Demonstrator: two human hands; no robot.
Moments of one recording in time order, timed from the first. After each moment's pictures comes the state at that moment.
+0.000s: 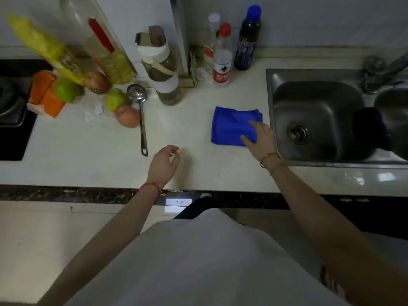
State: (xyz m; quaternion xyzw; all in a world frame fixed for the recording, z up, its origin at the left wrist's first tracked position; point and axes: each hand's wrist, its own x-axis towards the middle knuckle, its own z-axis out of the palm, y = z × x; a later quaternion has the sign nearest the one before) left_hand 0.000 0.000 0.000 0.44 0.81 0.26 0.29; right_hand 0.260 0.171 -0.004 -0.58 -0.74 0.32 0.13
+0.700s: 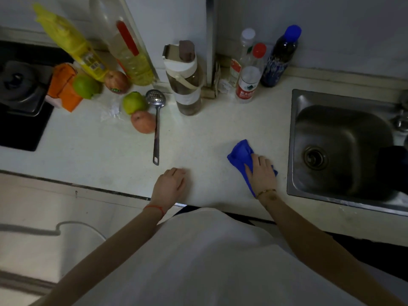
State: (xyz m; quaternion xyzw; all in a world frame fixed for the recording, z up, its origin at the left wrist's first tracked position) left_hand -0.015 -0.023 -0.021 0.53 0.81 0.09 0.23; right_hand 0.232 0.156 -0.042 -0.52 -0.84 0.17 -0.02
